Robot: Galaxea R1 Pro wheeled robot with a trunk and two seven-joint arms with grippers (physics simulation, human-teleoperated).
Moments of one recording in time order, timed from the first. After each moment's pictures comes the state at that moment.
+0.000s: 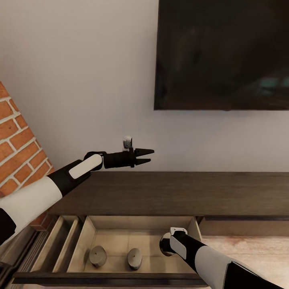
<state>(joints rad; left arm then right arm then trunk) -1.25 0.27 -1.06 -0.92 1.72 0.65 -0.62 -0.78 0.11 1.05 -0.18 -1.20 0.35 -0.28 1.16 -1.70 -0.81</state>
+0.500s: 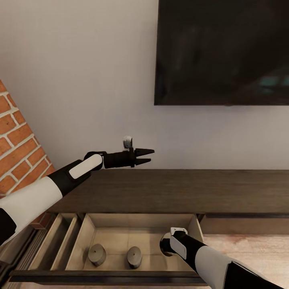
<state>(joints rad) -1.25 0.27 -1.06 -0.92 1.72 0.65 -0.62 -0.78 0.11 1.05 -0.18 -1.20 0.35 -0.29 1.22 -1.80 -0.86</state>
